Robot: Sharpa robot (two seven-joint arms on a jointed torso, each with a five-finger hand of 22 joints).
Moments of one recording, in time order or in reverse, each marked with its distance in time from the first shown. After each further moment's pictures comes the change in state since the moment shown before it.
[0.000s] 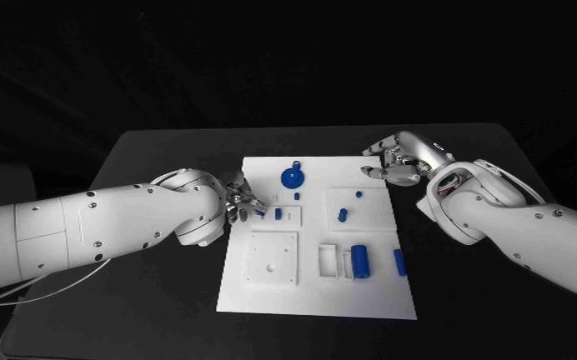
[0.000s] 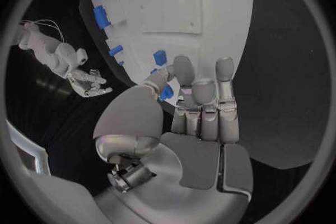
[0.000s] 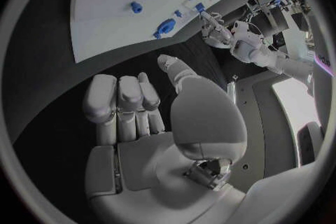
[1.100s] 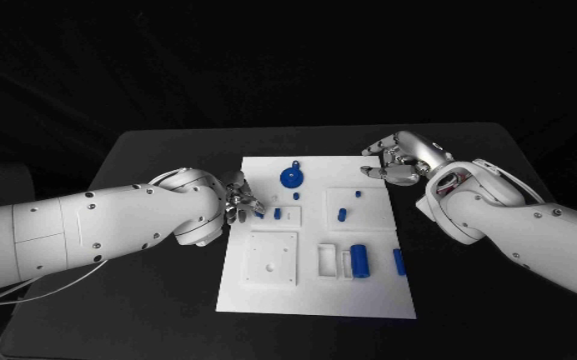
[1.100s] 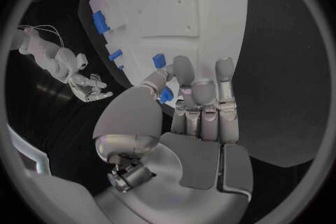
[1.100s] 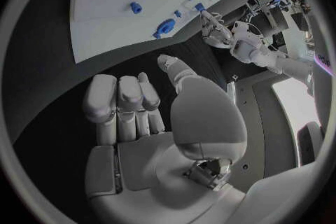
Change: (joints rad) left arm -0.004 -0.001 0.006 0.002 -0.031 0.035 -0.008; left_hand -0.011 -0.002 0.012 -0.015 0.000 0.017 -0.006 -0.004 0.001 0.000 0.000 0.000 0.001 0.004 0.000 0.000 -0.007 0.000 -0.005 0.002 0.000 0.000; right arm 0.000 0.000 0.000 0.001 0.000 0.001 0.000; right_hand 0.000 0.000 0.000 0.000 0.007 0.000 0.000 0.000 0.000 0.000 0.000 0.000 0.000 0.000 0.000 0.000 0.000 0.000 0.000 0.000 0.000 0.000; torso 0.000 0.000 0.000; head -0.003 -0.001
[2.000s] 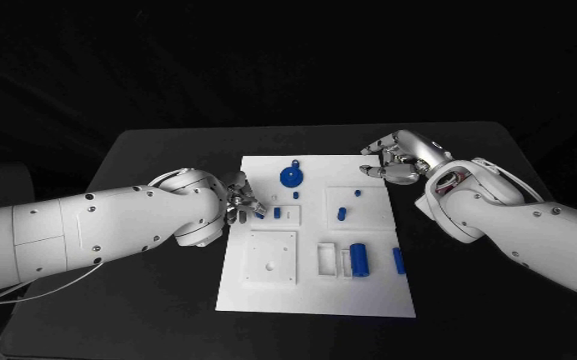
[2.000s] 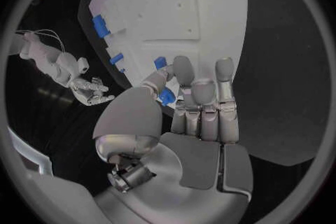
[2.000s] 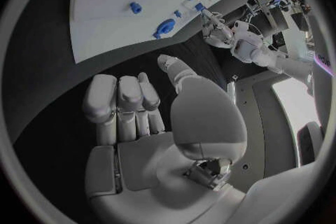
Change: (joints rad) left arm -0.006 0.001 0.003 0.009 -0.029 0.011 0.000; left_hand 0.000 0.000 0.001 -0.001 -0.016 0.000 0.000 0.008 -0.001 0.000 0.000 0.000 -0.001 0.001 -0.004 0.000 -0.004 0.000 0.000 0.000 0.000 0.000; right arm 0.000 0.000 0.000 0.000 0.000 0.001 0.000; right_hand 0.000 0.000 0.000 0.000 0.000 0.000 0.000 0.000 0.000 0.000 0.000 0.000 0.000 0.000 0.000 0.000 0.000 0.000 0.000 0.000 0.000 0.000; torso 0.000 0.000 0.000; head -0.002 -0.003
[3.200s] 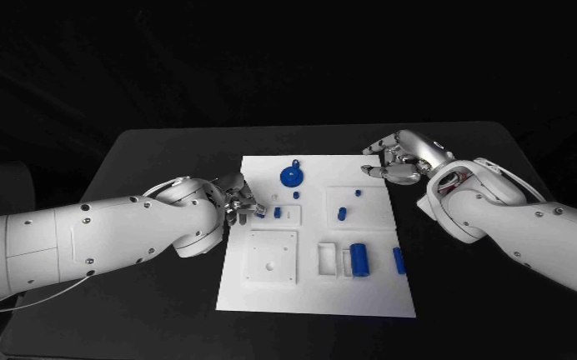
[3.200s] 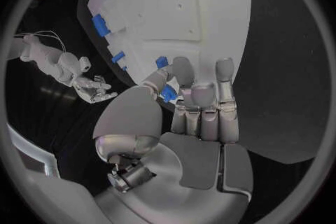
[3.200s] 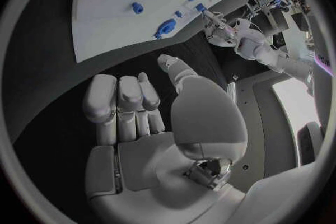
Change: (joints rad) left arm -0.019 -0.027 -0.010 0.045 -0.031 -0.120 0.015; left_hand 0.000 0.000 0.006 0.006 0.004 0.000 0.000 -0.001 -0.007 0.000 0.000 0.019 0.022 0.001 -0.001 0.027 0.032 0.000 0.000 0.000 0.015 0.000; right arm 0.000 -0.005 0.000 0.000 0.000 0.000 0.000; right_hand -0.004 -0.004 0.000 0.000 0.004 0.003 0.003 0.000 0.000 -0.002 -0.002 0.000 0.000 0.000 0.000 0.000 0.000 0.000 0.000 0.000 0.000 0.000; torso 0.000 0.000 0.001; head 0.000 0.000
